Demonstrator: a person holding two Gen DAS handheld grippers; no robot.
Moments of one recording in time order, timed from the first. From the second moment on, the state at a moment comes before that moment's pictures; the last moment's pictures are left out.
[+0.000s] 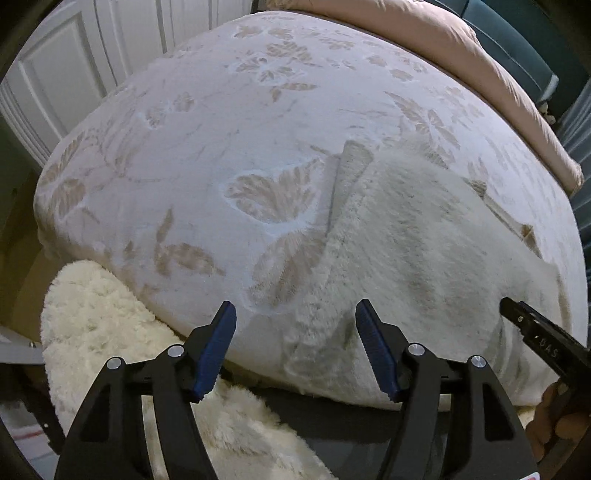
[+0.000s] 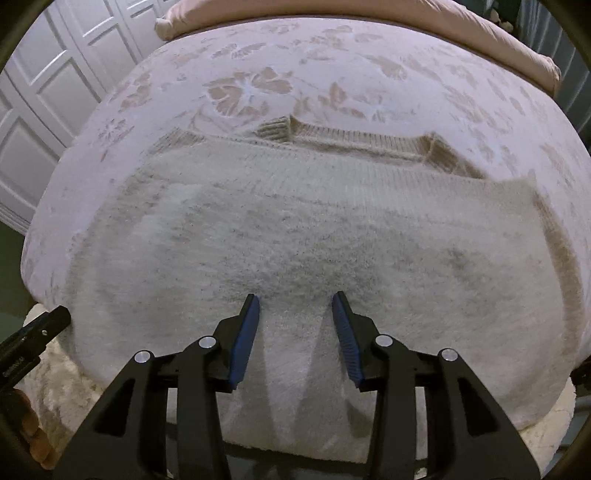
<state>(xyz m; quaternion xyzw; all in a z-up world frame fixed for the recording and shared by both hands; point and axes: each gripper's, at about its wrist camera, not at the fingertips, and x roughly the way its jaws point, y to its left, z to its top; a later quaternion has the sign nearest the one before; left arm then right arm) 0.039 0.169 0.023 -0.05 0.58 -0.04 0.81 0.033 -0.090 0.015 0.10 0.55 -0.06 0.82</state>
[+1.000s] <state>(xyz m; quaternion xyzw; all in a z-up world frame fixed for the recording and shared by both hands) 0.053 0.140 -0.011 -0.06 0.60 -0.06 0.80 -0.045 -0.281 0.048 0.14 0.48 -0.28 0.82</state>
